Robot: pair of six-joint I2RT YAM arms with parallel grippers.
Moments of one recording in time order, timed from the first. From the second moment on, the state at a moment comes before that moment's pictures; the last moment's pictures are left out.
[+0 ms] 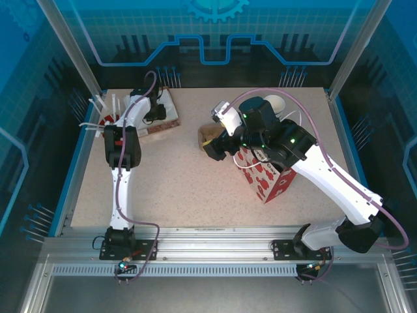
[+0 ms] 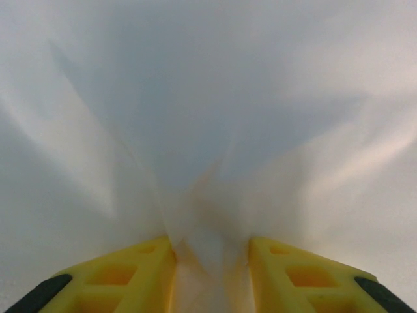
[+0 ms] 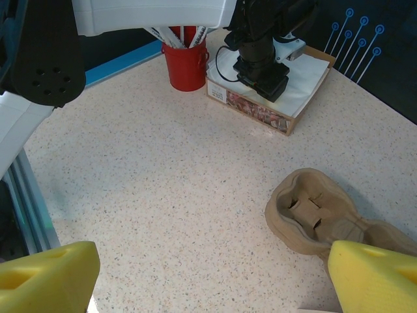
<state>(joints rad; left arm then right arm) -0.02 2.51 2.25 -0.92 -0.08 -0.24 0.79 1.36 1.59 -0.80 -0.12 -0.06</state>
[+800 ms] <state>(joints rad) -0.02 2.50 2.28 -0.94 -0.07 -0.21 0.79 1.39 1.59 -0.81 -0.12 -0.06</state>
